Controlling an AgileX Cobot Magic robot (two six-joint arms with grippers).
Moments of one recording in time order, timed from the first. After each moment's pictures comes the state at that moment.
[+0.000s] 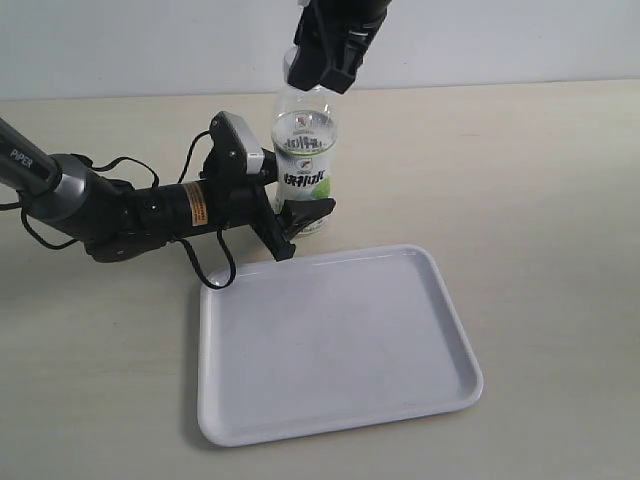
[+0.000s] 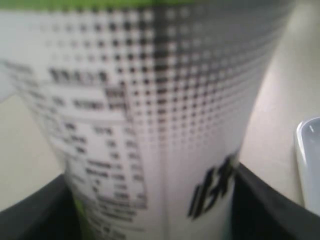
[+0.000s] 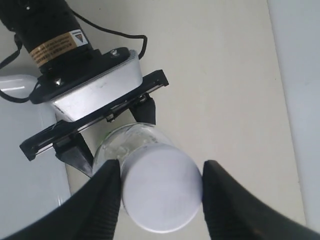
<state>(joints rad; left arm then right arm) -0.37 2.39 -1.17 0.87 -1.05 -0.19 0.37 1.98 -1.87 0.29 1.04 -1.12</state>
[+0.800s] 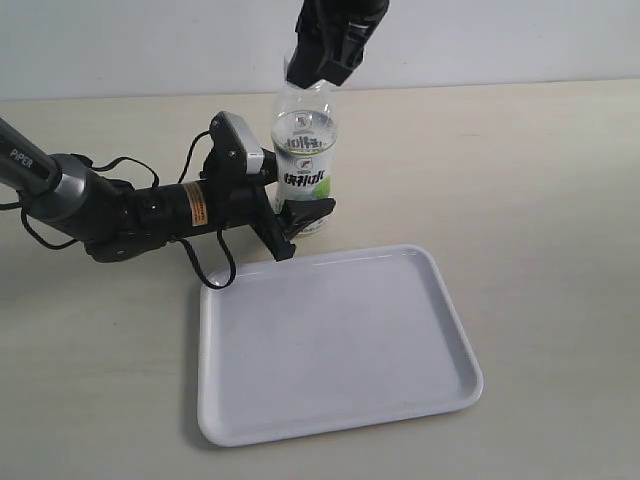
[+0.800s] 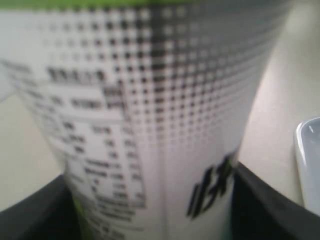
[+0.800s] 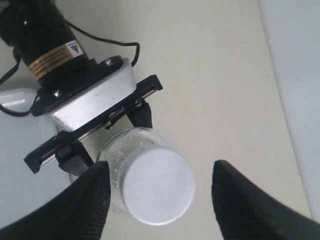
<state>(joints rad) -0.37 2.39 -1.17 0.87 -1.05 -0.18 0.37 1.95 -1.87 0.30 1.03 -1.04</state>
